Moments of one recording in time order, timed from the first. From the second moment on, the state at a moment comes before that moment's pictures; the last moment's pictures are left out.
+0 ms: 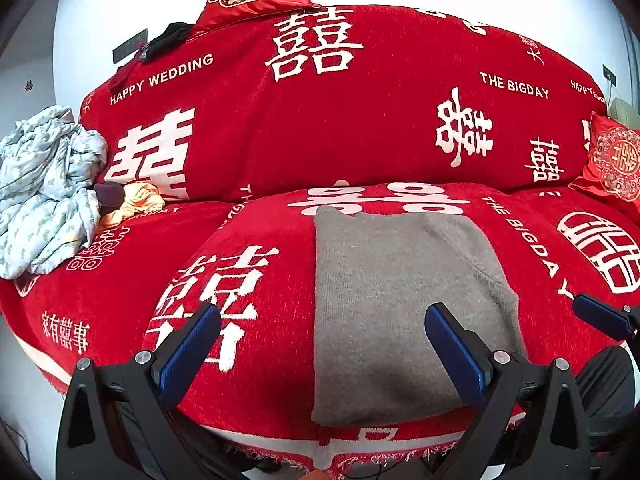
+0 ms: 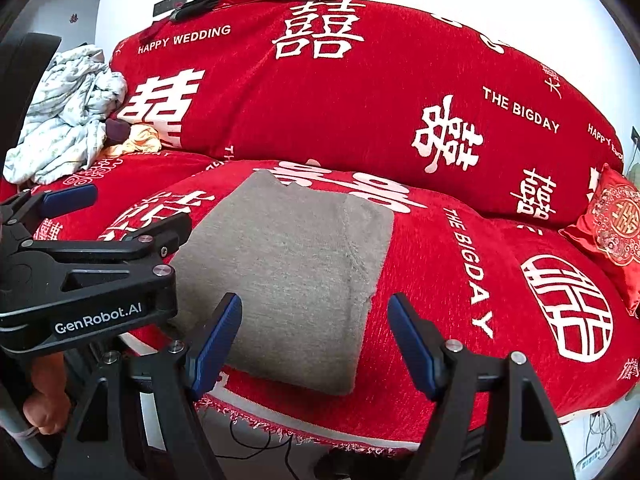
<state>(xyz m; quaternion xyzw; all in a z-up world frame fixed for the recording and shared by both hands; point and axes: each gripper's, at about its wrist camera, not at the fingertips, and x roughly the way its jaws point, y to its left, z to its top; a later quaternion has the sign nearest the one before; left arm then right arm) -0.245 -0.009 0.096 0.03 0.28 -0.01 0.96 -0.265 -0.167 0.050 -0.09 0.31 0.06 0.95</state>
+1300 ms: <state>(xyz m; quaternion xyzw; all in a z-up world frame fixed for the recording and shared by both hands) -0.248 -0.007 0.093 0.03 0.27 0.01 0.96 -0.268 -0.165 0.049 -0.09 0.30 0.06 0.95</state>
